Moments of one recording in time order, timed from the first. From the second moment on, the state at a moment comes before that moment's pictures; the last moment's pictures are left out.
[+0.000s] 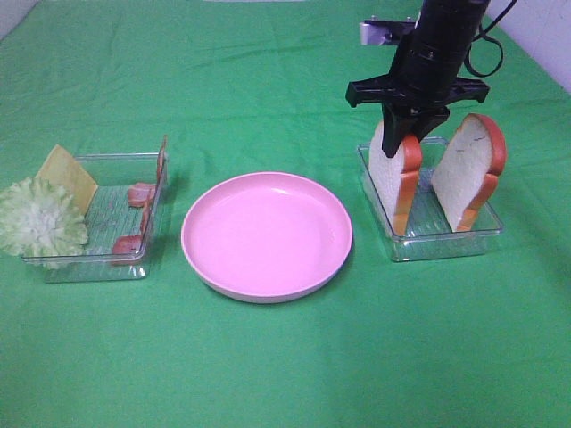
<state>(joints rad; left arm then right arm) 0.05 -0.01 -0.50 -0.05 1.03 0.00 0.27 2.18 -1.86 0.08 1.20 0.00</state>
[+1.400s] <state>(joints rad) 0.05 -0.01 -0.50 -0.05 1.03 0.00 0.27 1.92 -1.58 0.81 1.04 -0.27</state>
